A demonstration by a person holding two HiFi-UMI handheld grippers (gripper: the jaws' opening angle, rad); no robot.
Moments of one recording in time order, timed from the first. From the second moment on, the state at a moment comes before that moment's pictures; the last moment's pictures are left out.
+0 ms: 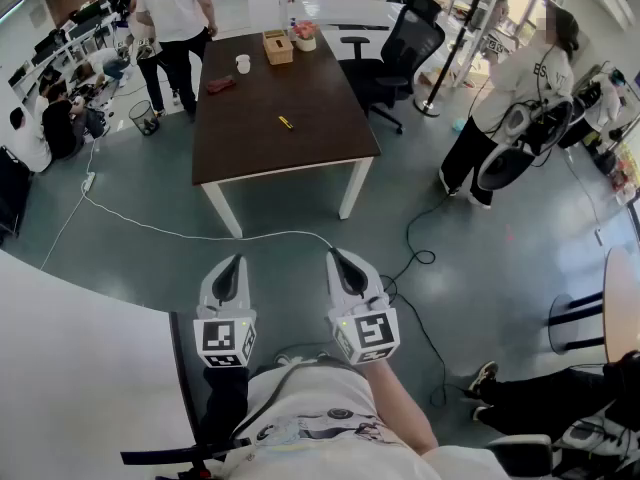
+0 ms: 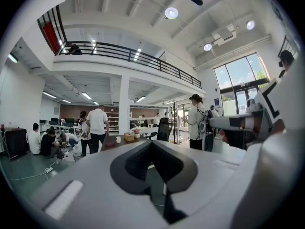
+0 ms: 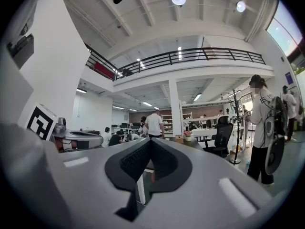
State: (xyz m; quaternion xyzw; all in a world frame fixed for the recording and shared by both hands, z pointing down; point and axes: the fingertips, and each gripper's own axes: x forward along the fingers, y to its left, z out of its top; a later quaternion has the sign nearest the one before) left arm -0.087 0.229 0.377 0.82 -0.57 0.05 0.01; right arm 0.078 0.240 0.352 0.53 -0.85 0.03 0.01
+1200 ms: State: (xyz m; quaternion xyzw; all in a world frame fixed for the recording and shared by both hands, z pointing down) left arm -0.046 0.218 0.398 0.81 -0.58 0.07 0.03; right arm 0.137 0.212 0.364 0.51 -0.86 0.04 0.02
